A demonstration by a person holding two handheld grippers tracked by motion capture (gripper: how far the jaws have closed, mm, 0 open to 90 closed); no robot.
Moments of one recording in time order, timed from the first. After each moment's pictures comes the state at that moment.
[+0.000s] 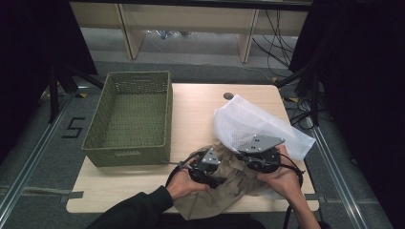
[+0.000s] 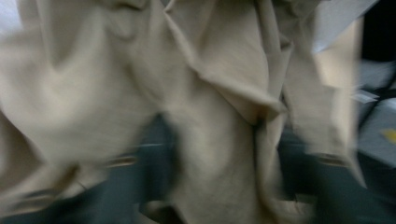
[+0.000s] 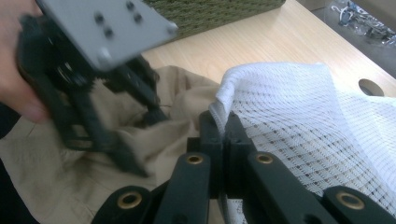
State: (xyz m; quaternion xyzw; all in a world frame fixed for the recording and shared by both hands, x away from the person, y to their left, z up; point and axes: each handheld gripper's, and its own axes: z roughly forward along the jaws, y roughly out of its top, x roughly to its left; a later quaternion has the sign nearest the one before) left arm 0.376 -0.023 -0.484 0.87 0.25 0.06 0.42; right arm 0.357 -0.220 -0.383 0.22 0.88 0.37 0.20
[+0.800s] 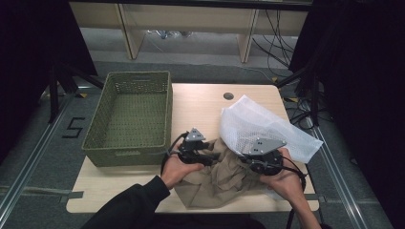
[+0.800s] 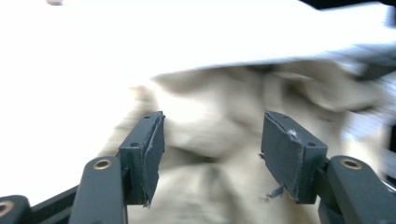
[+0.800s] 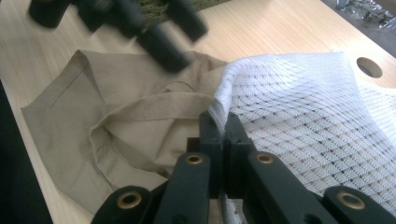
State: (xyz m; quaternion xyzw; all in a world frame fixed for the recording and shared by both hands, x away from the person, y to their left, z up) left arm 0.418 0.023 -0.448 0.81 0.34 0.09 0.48; right arm 0.356 -0.230 -0.395 0.24 0.89 0.35 0.20
